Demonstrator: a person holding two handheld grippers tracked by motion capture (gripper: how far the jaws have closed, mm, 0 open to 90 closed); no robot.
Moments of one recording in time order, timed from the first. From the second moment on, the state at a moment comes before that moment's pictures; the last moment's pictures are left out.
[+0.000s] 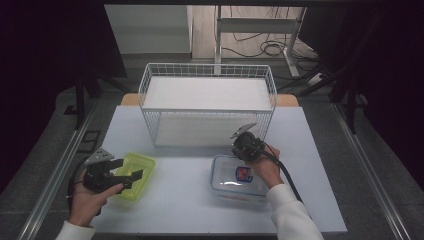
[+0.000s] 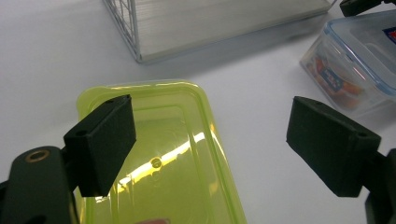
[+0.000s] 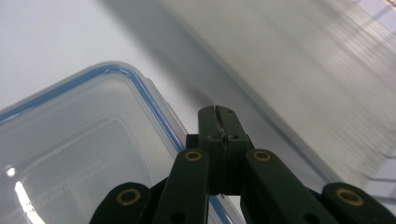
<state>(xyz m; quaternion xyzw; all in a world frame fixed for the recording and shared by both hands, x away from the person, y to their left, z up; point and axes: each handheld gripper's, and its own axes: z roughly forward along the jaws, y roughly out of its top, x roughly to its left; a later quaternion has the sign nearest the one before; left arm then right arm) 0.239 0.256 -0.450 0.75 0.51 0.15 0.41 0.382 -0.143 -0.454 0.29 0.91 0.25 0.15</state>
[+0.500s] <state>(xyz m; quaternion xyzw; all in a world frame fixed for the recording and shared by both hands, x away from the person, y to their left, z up) 0.238 0.257 -0.451 0.74 0.51 0.15 0.41 0.365 -0.165 -0.432 0.30 0.89 0.29 0.16</state>
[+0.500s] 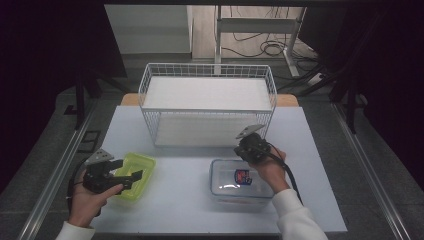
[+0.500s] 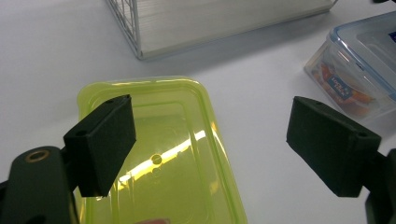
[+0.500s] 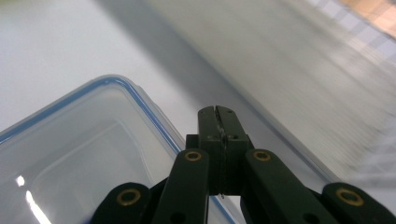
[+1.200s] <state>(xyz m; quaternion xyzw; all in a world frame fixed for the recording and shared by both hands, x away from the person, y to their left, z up) 0.239 0.254 -0.450 0.74 0.52 0.14 0.41 0.326 -0.280 -0.456 0.47 0.84 0.23 0.13</state>
